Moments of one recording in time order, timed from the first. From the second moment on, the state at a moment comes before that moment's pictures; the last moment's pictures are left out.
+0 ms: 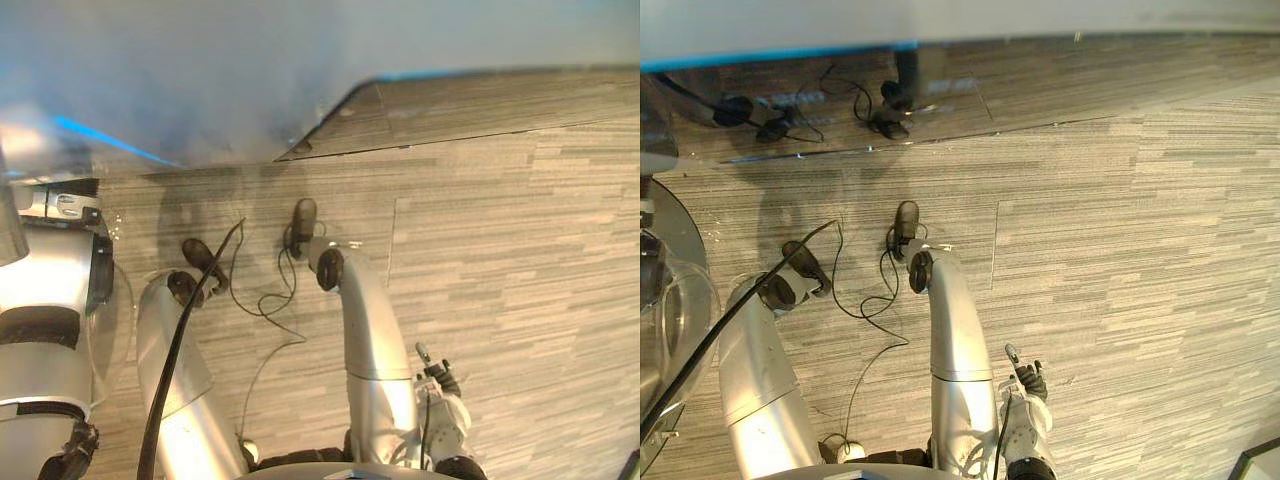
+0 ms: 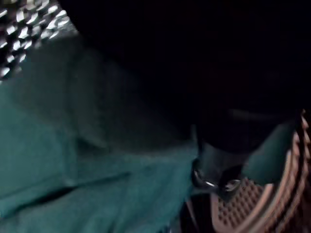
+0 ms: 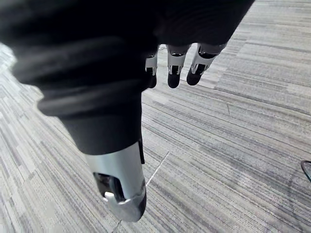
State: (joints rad) left arm -1.41 0.69 -0.22 0.58 -0.08 0.02 0.43; right arm -0.01 0.02 -0.32 0.65 0.76 -0.12 -0.17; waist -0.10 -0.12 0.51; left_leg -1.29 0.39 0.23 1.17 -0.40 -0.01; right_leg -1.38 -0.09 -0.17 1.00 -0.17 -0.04
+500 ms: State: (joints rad) left arm -1.43 0.69 -0.28 0.61 0.07 0.04 0.41; right arm -0.01 0.00 -0.32 0.65 0.78 -0.13 -0.13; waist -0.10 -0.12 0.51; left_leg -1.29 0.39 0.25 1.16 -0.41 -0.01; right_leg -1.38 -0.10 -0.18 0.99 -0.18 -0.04
